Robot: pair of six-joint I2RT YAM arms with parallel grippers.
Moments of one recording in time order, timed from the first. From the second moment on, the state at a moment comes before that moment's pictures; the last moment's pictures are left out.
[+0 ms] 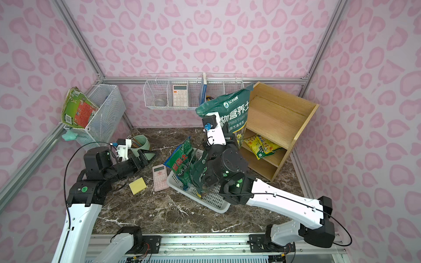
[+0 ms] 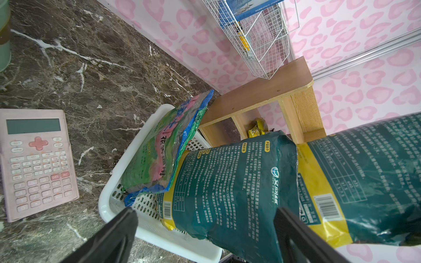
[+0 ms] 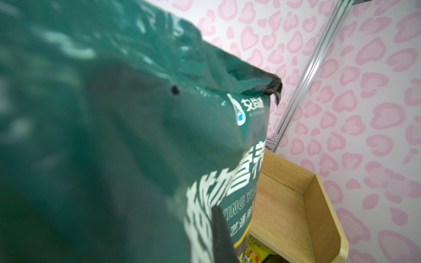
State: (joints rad) left arm 0.03 0.86 1.12 -0.75 0.62 -0.66; right arm 1.31 1.33 1.41 0.40 1.41 -0.74
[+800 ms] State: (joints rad) left arm 0.05 0.86 1.11 -0.77 0.60 -0.65; right arm 1.23 1.25 1.04 -0.10 1.18 0.08
